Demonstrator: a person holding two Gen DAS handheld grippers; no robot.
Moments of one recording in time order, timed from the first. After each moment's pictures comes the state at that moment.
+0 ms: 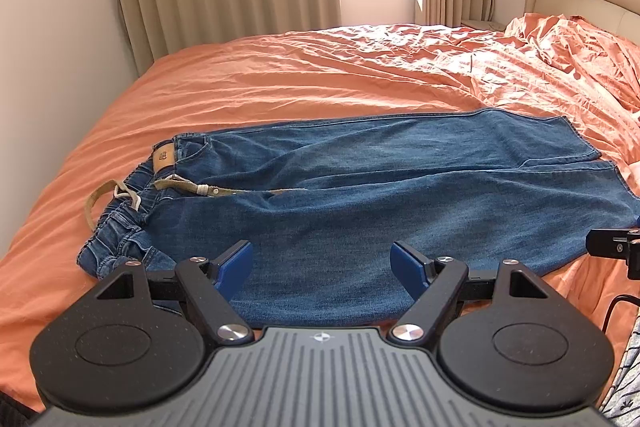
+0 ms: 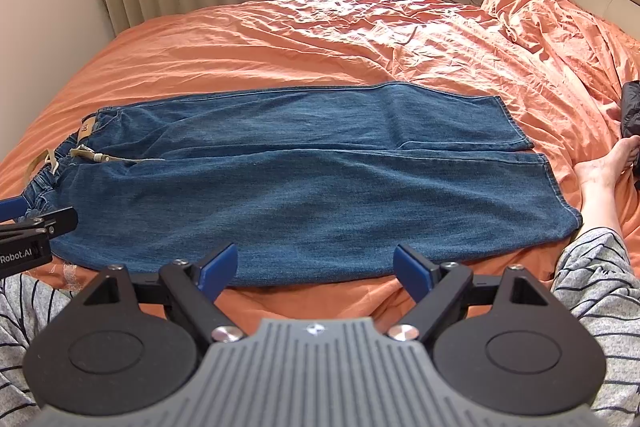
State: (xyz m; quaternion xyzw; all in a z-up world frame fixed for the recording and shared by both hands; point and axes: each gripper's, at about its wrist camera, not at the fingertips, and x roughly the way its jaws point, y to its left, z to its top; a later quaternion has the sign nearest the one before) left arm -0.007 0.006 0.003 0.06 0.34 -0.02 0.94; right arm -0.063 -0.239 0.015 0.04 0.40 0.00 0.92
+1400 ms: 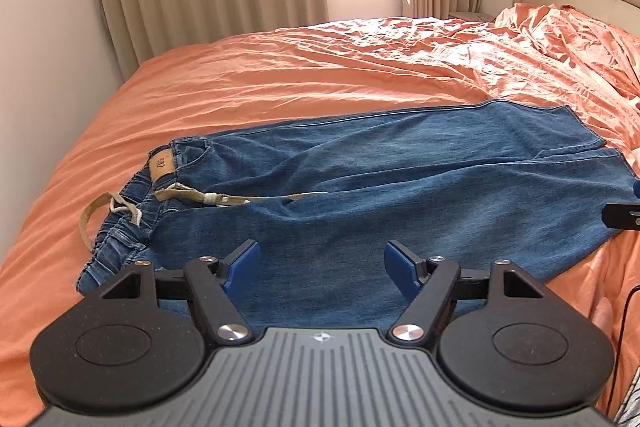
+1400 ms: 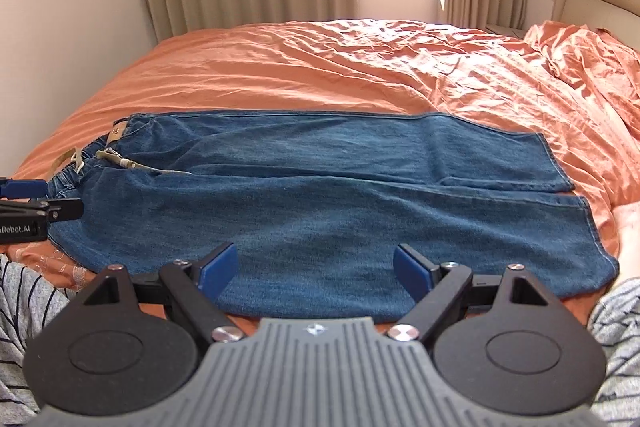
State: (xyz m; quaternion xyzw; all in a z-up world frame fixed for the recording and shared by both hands) left arm 0.030 0.058 -0.008 0.08 0.35 -0.05 0.93; right arm -0.028 -0.245 -0.005 0.01 0.35 0.08 0.93
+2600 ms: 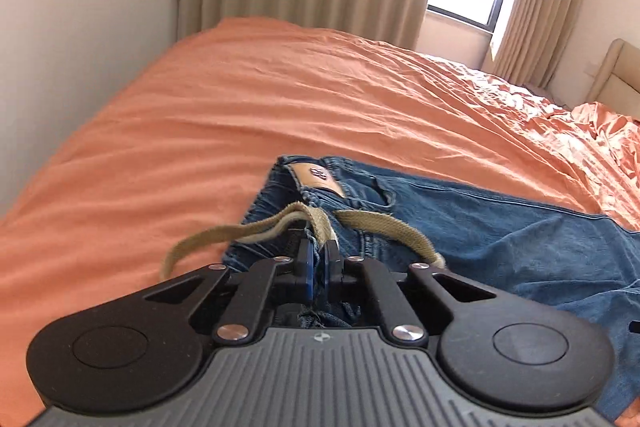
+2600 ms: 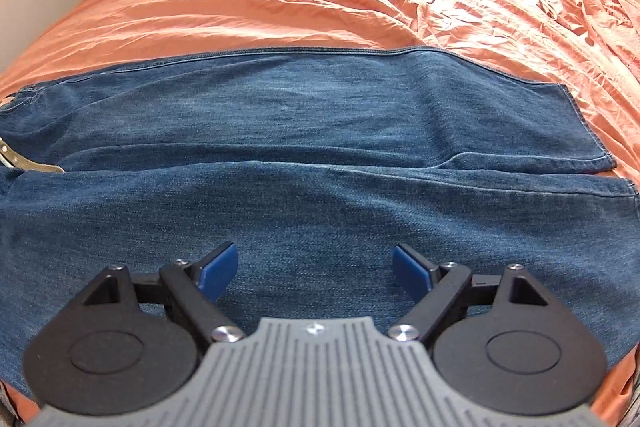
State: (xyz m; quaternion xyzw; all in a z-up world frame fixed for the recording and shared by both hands) left arm 0.173 0.308 -0.025 -0.07 0.35 0.00 0.93; right arm 0.125 -0.258 -0.112 0.01 0.43 -0.01 0.90
